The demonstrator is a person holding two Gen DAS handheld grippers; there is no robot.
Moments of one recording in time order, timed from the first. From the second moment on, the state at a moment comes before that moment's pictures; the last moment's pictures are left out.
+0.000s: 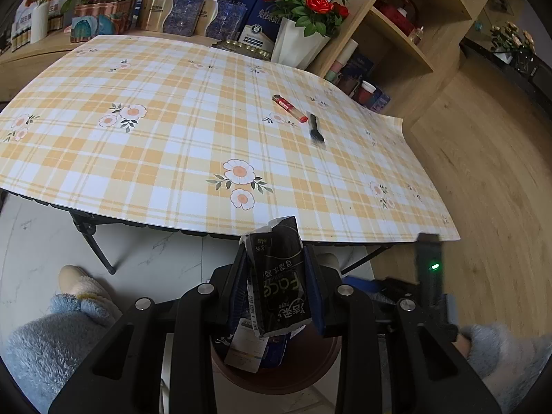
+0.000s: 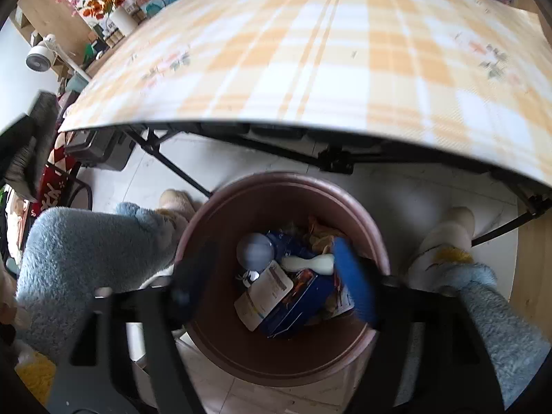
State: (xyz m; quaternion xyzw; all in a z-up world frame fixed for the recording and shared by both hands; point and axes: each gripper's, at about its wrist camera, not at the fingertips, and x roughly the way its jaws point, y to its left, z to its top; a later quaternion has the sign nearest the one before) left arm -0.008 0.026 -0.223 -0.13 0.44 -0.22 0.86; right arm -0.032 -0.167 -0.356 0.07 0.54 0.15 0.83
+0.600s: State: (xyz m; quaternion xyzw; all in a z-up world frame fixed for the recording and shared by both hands) left arm -0.008 -0.031 -0.295 -0.03 0.46 -0.32 0.83; right arm -0.053 -0.198 -0.333 0.05 0.48 0.09 0.87
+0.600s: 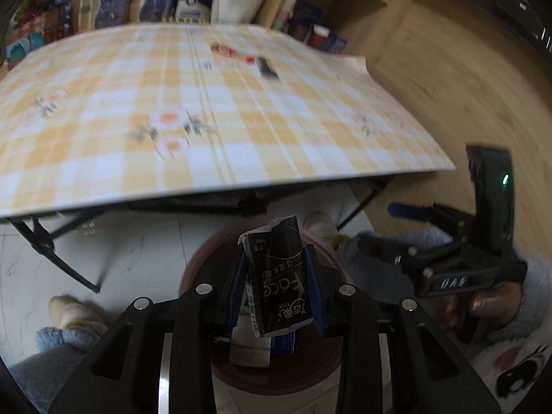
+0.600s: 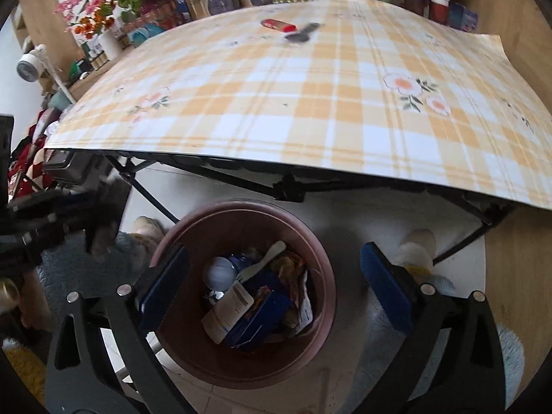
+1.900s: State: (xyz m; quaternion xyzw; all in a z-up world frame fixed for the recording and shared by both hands) left arm 0.003 0.041 -0.280 -0.11 0.40 -0.10 0.90; right arm -0.057 -0.193 -0.332 0.03 0.47 0.08 0.88
